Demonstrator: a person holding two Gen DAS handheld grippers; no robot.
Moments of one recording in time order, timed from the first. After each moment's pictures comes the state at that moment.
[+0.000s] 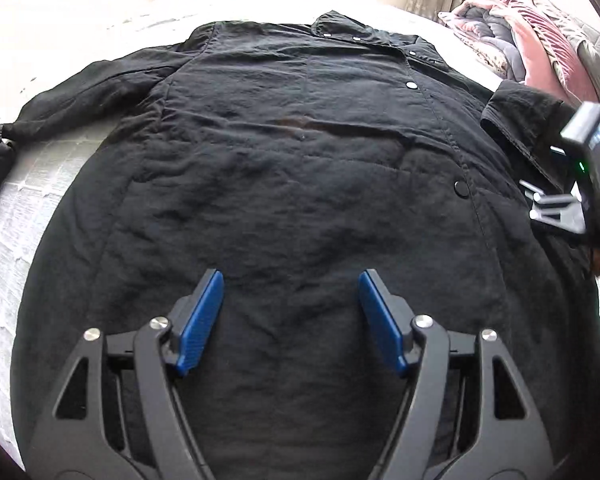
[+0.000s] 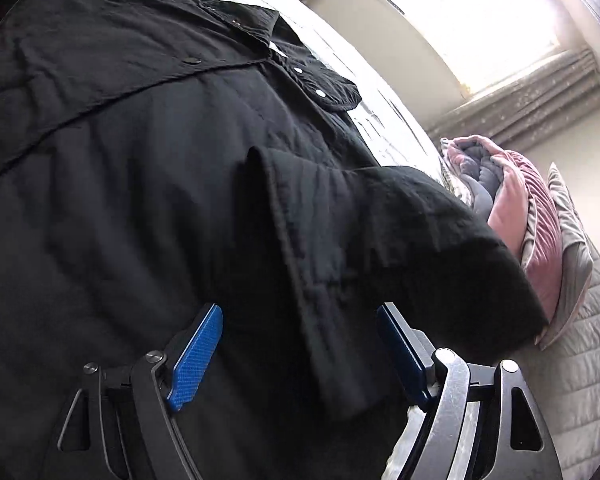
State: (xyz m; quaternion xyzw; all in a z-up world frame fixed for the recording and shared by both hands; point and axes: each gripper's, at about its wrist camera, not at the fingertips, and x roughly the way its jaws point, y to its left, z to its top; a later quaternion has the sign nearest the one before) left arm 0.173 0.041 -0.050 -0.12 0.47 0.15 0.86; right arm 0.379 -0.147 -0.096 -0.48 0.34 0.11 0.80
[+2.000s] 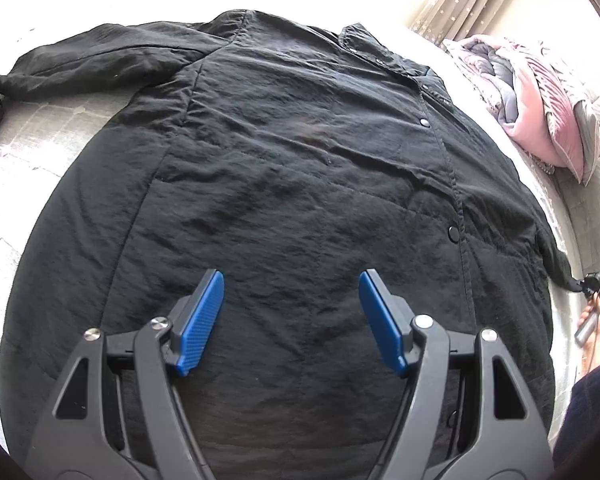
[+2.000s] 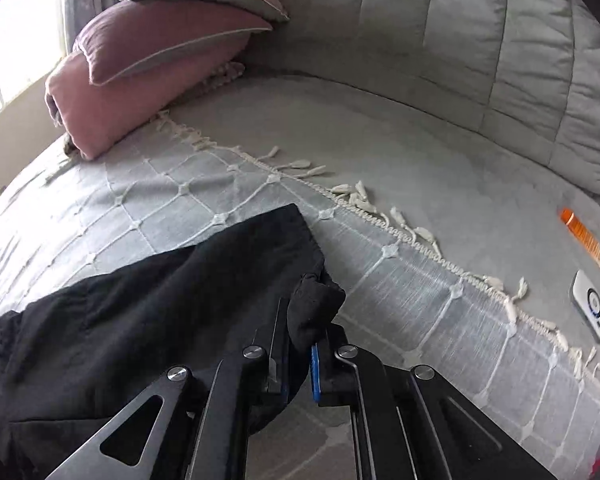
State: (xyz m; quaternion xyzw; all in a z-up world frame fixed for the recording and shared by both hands) left arm 0.169 0.092 -0.043 -0.23 0.46 0.11 0.85; right arm 0.450 -0.589 -0.026 0.12 0.37 -0.28 0.88
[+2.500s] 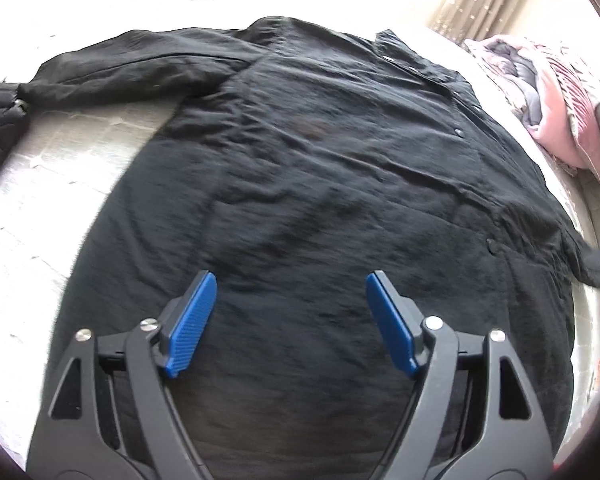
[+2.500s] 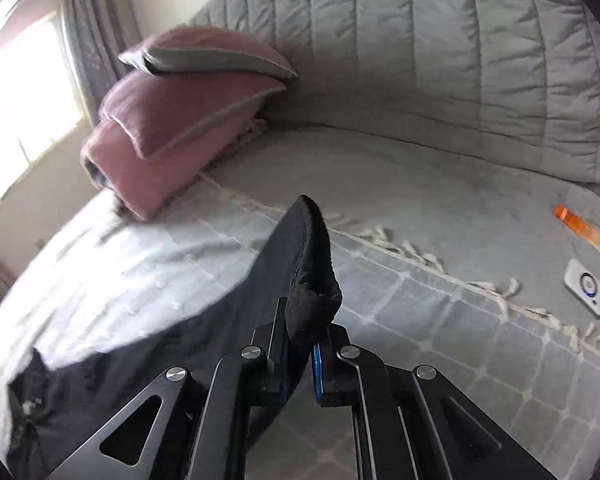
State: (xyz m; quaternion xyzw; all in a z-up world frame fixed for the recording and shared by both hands) left arm 0.166 0.120 -0.041 -0.21 0.47 0.16 0.84; right arm 0.397 -0.571 0.038 0.16 0.33 -0.28 0.88
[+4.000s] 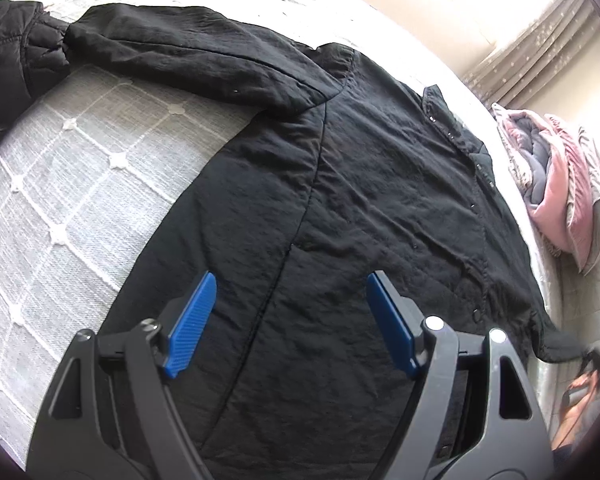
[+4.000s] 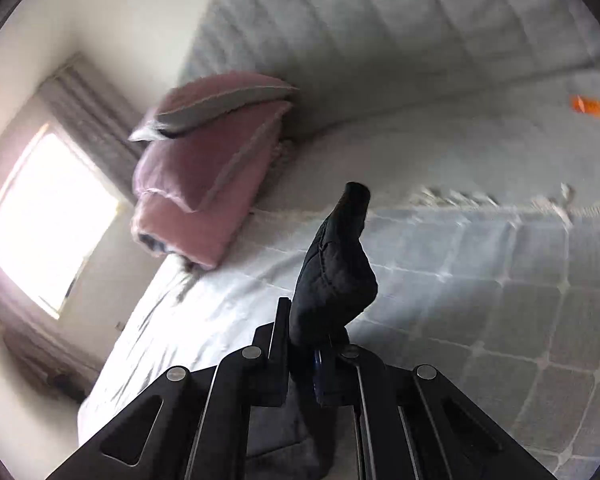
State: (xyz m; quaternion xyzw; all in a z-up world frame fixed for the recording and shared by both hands) left arm 0.152 0.182 -0.033 -0.33 0.43 0.17 0.82; right arm 0.369 -0.524 0.067 0.34 0.19 -0.16 0.91
